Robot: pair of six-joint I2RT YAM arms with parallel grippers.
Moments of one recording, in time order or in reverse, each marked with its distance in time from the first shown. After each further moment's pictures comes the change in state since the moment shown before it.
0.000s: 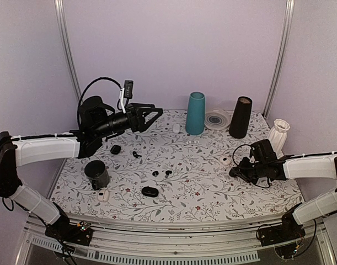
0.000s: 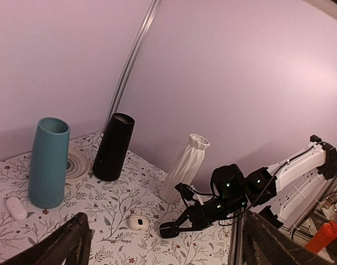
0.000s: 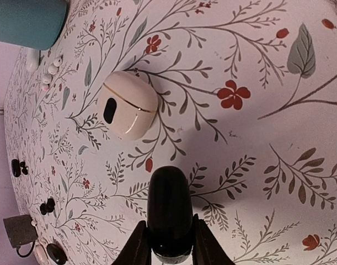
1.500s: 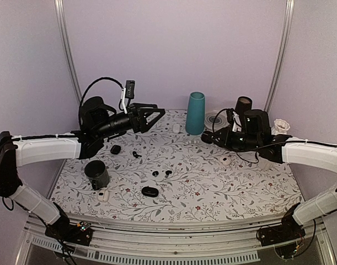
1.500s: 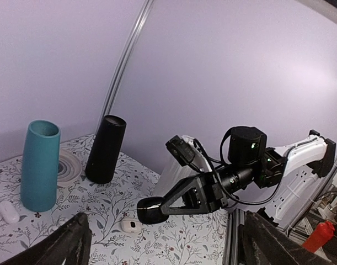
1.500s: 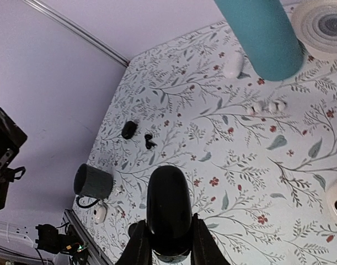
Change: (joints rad) left arm -0.025 0.006 0.002 0.028 0.000 -0.013; right arm 0.166 0.023 0.359 0.149 -0.206 -0.283
